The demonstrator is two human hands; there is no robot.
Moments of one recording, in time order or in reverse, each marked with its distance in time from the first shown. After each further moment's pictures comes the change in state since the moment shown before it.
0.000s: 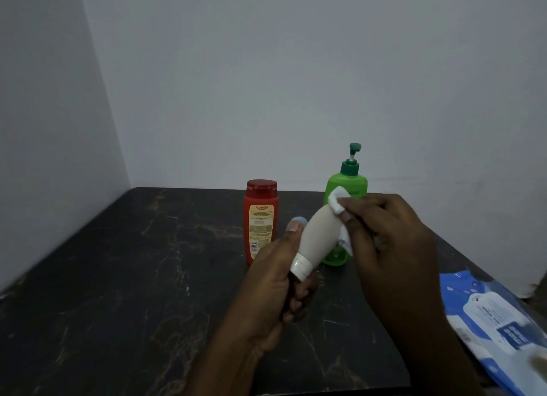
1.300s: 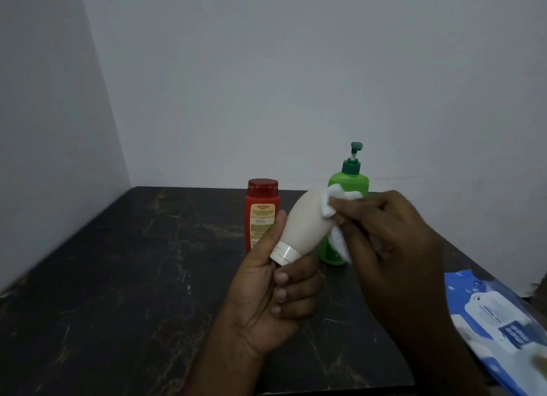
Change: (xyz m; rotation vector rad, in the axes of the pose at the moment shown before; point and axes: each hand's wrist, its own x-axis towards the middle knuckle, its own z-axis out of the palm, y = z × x) left_hand 0.013 -0.003 -0.016 -0.631 -0.465 -0.190; right_hand 0.000 -0.010 -0.008 0.117 -0.001 -0.141
